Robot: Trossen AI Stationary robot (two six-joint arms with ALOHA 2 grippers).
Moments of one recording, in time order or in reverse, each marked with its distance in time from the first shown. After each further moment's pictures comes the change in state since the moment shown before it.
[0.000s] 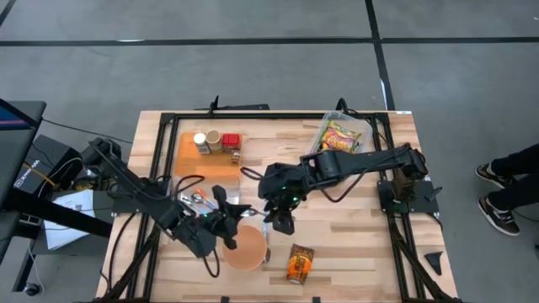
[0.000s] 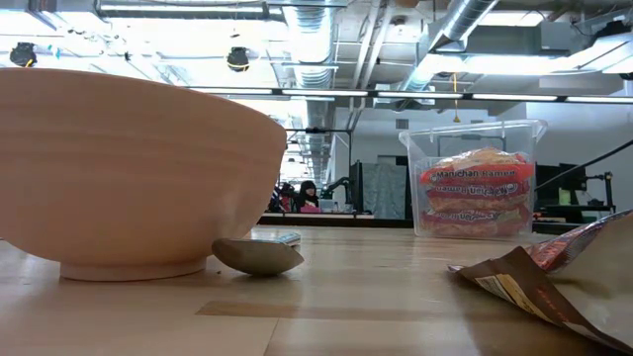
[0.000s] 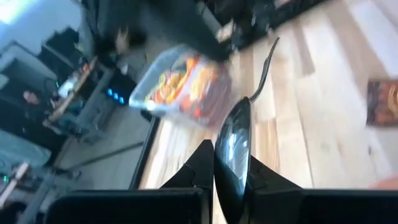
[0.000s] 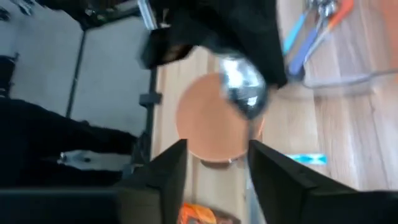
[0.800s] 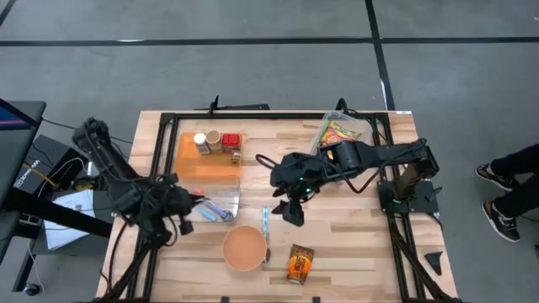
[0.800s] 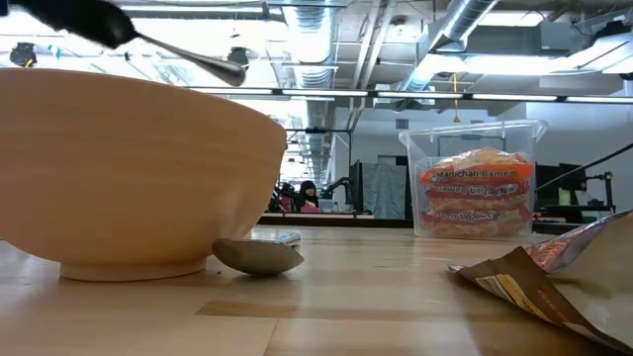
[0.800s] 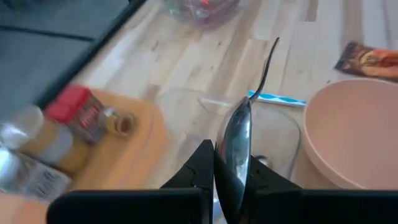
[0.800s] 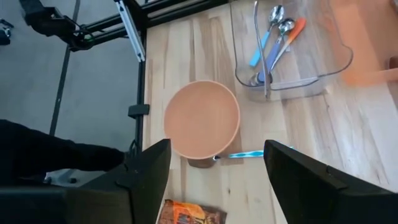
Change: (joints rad) left arm -0.234 -0.402 -0.212 -0.817 0.089 -1.166; right arm -0.004 -0.110 0.000 -0.062 0.106 0.034
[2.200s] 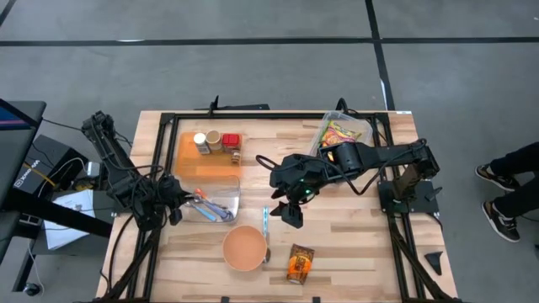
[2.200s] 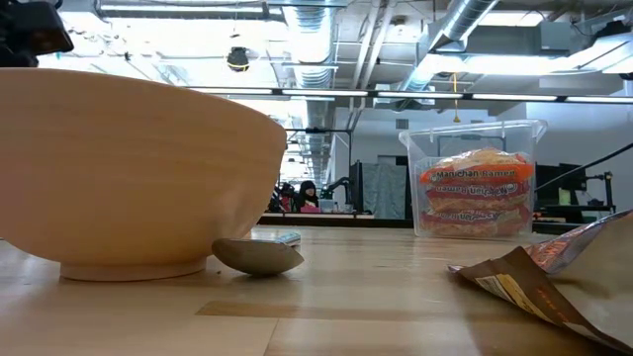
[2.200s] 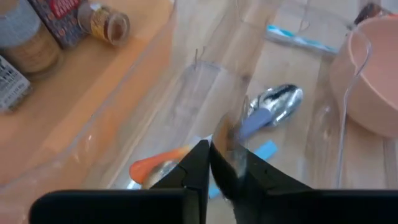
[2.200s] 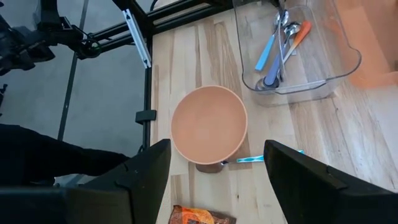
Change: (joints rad) left arm -0.086 -0.407 -0.391 -0.001 0.158 -0.266; right arm 0.009 0.000 0.000 0.027 0.000 0.035
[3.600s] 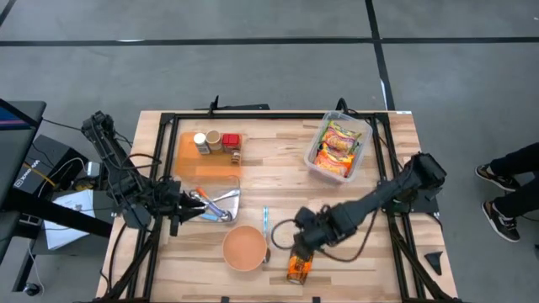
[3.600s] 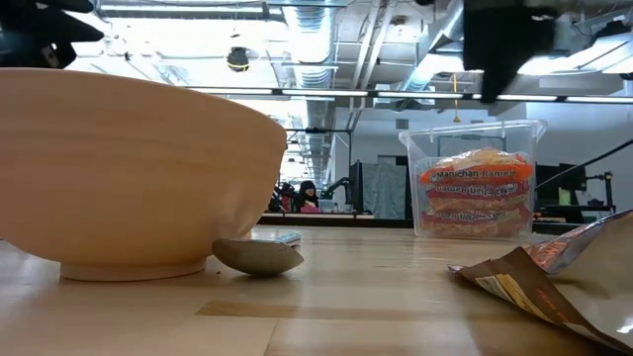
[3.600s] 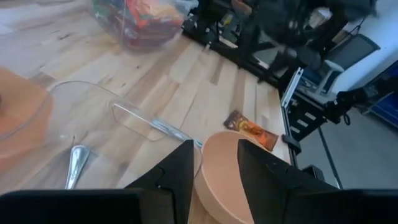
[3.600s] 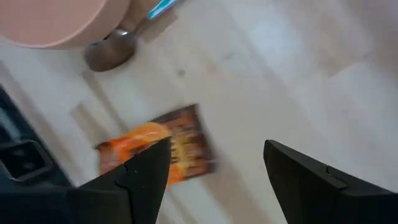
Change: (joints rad) left arm 0.002 0.001 0.001 0.679 -0.147 0.302; right arm 0.281 0.000 -0.539 0.016 0.277 0.689
